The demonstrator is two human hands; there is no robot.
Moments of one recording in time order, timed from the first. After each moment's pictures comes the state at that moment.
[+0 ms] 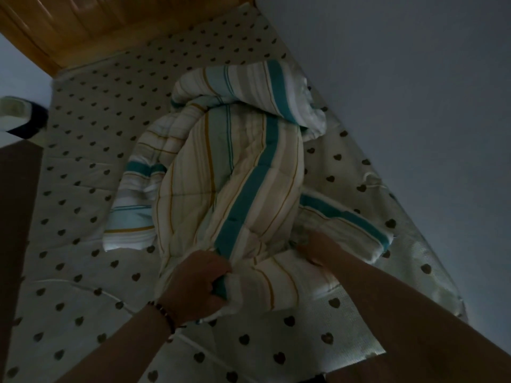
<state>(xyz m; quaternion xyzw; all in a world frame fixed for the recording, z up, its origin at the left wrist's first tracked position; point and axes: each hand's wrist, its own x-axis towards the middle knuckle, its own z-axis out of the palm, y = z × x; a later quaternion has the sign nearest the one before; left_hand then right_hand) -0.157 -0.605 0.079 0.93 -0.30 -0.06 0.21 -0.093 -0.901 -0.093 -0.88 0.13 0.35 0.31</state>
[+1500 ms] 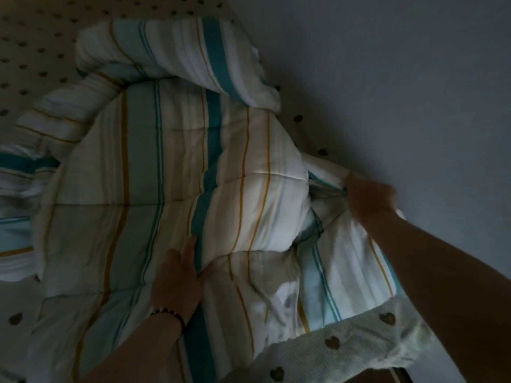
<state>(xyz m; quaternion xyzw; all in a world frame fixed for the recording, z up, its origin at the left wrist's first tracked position) -0.101 -0.731 -0.110 0.97 0.09 -0.19 0.13 -0.006 -1.122 -0.102 -0.98 0.13 0.12 -0.05</state>
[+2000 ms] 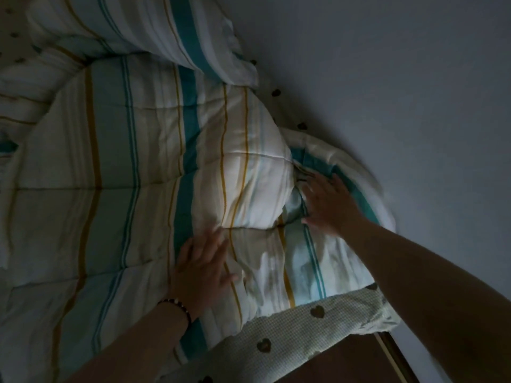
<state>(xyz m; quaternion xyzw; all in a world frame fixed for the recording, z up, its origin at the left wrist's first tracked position) -0.142 -0.773 -0.157 0.96 -0.26 -0.07 0.01 -0.076 -1.118 -0.171 -0.98 -0.08 0.15 -0.12</state>
